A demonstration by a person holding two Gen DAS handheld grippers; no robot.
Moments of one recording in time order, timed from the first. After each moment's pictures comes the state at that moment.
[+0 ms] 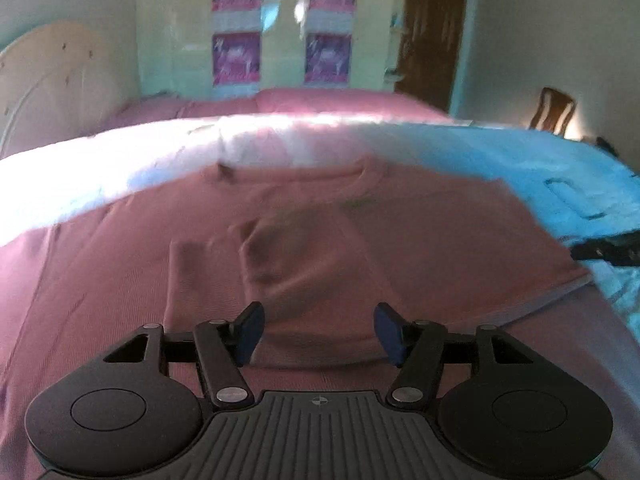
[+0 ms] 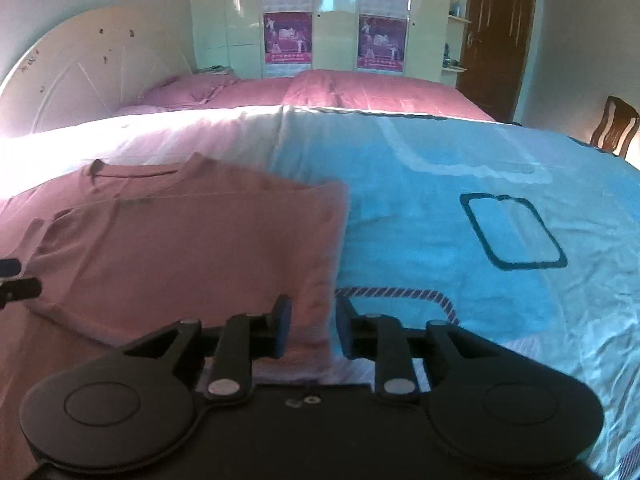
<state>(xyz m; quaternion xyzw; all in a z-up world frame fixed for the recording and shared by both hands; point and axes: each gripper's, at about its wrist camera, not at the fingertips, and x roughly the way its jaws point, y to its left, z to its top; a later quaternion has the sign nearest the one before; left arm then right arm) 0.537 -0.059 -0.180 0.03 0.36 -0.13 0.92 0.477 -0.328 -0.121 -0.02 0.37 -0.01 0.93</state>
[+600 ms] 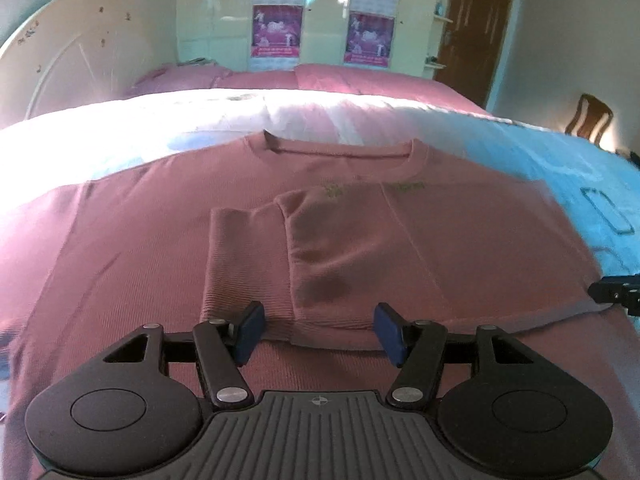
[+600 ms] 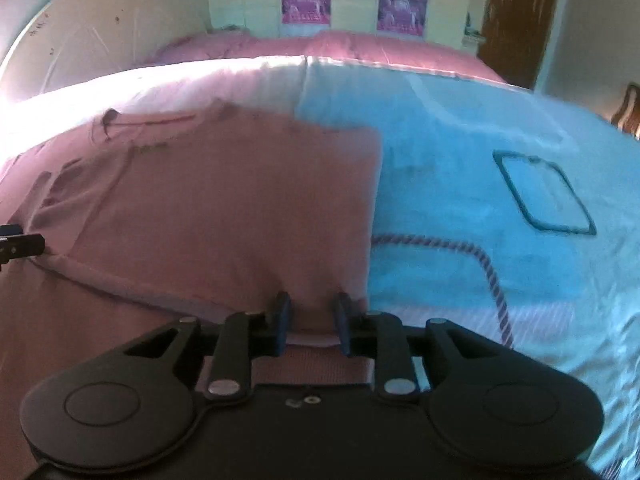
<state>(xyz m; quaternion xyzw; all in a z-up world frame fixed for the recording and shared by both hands) 0.534 -0.039 -0.174 -0.01 0.37 -0.09 0.92 0.489 -0.324 -0.137 -0.03 0.42 0.01 0.91</state>
